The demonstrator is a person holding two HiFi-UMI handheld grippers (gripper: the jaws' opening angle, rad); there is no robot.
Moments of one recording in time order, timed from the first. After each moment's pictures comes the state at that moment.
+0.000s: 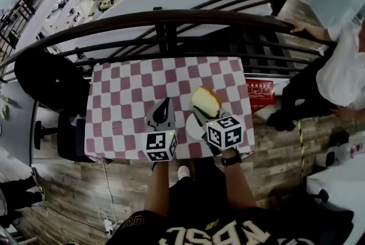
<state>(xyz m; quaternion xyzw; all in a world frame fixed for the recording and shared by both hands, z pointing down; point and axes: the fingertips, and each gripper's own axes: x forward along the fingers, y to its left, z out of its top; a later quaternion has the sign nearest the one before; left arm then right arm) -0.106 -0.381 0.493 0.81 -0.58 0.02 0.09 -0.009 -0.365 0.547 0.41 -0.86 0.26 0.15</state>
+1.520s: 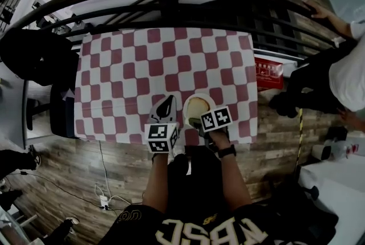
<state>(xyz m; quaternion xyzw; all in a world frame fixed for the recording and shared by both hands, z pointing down) -0.091 -0.370 0.648 0.79 -0.56 0.11 0.23 -0.013 -0.279 0.780 0.25 -0.72 0.56 0.32</state>
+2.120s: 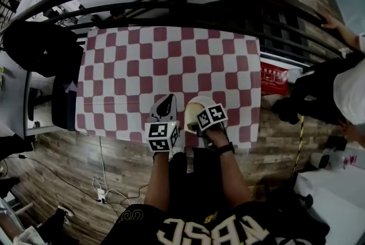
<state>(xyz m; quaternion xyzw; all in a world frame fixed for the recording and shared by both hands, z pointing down) -0.102 -0.381 0.653 0.76 -0.59 0.11 0.24 -0.023 -0.257 0.805 0.17 -0.67 0.61 0.40</state>
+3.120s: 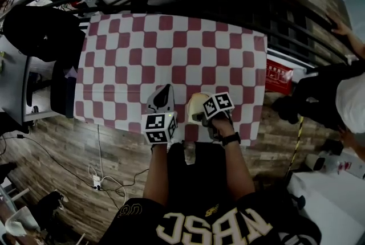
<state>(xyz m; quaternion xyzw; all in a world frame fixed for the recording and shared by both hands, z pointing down) -0.125 -0.386 0.659 0.73 -0.62 0.11 0.25 -0.008 -0.268 0.807 0.15 -0.63 0.63 0.42</state>
